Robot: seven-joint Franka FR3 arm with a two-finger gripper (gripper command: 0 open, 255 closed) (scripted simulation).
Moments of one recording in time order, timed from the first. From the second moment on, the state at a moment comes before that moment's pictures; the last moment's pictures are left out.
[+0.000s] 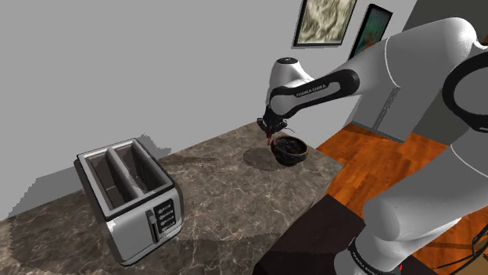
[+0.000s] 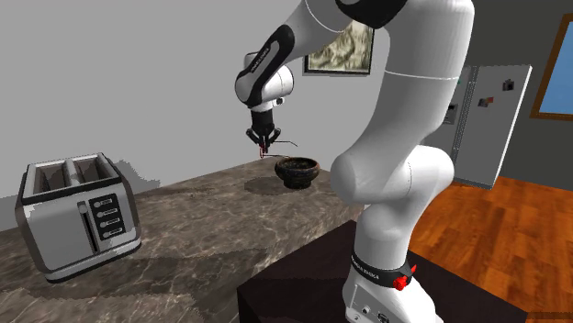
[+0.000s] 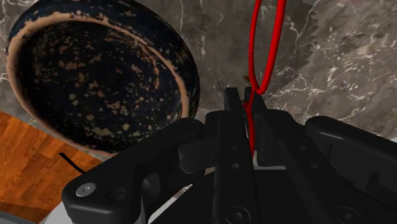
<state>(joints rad) -0.41 -0.16 0.39 -2.32 -0.14 2.33 0.77</state>
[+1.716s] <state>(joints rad) -0.50 -0.01 0.29 -2.33 -0.22 2.51 0.66</state>
